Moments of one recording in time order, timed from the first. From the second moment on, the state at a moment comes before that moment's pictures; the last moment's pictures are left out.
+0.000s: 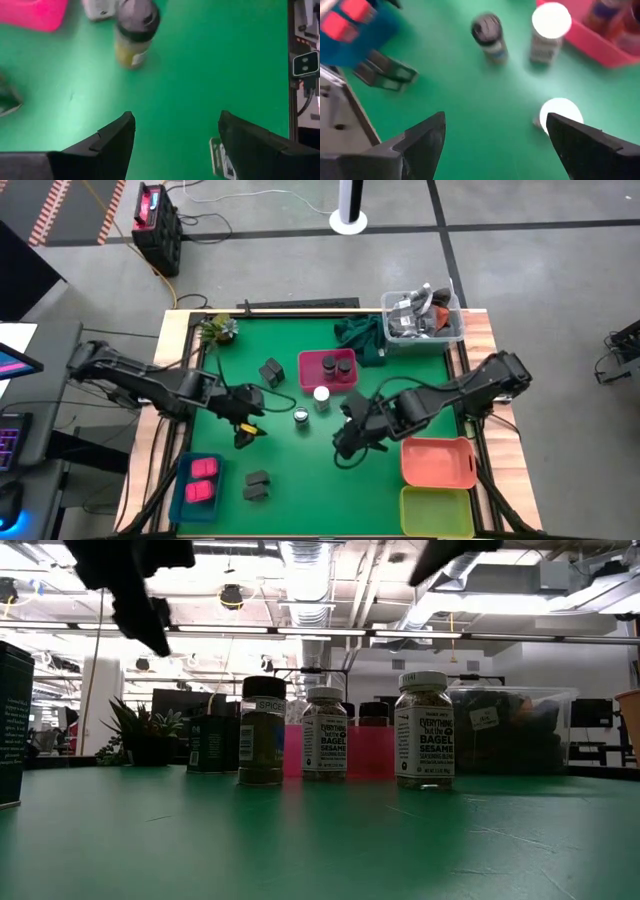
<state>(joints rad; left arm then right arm) -0.24 1.11 0.86 -0.60 -0.03 -0.49 0.39 1.71 1.64 -1.00 0.34 1.09</state>
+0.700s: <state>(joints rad) -0.20 1.60 1.27 -0.60 -0.22 -0.45 0.61 1.71 1.64 -1.13 0.34 1.16</state>
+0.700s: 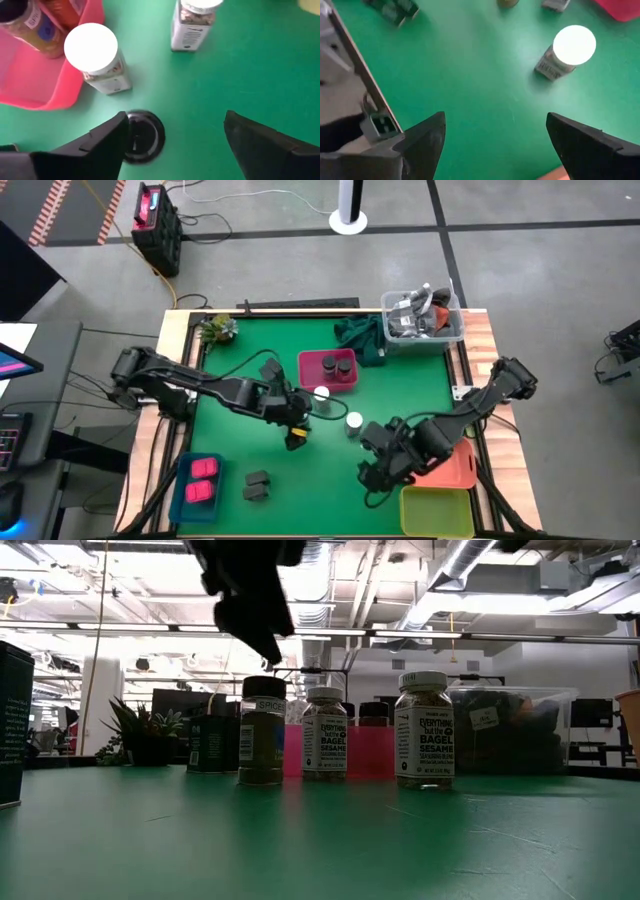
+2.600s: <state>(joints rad) 0.16 1.74 1.61 -0.98 0.18 0.02 0.59 1.50 1.64 -1.37 0.59 1.12</state>
